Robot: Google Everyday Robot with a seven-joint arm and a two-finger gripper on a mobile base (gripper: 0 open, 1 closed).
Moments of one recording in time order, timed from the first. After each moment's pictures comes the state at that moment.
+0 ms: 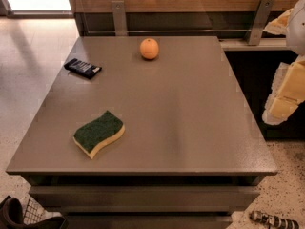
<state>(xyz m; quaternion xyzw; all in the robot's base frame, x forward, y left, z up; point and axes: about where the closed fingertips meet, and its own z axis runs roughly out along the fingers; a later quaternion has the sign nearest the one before) 0.437 -0.210 0.999 -0.60 0.77 -0.06 0.19</state>
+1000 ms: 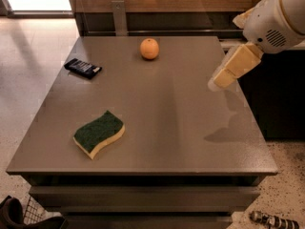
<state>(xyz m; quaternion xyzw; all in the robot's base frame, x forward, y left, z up) 0.530 -0.162 0.981 -0.53 0.78 0.04 0.34</state>
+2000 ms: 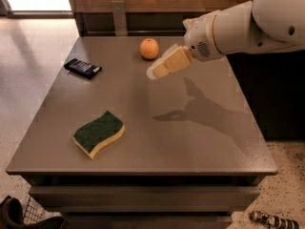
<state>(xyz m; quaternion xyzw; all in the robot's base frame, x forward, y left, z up) 0.597 -0.045 0.961 -0.47 0.73 0.15 0.48</state>
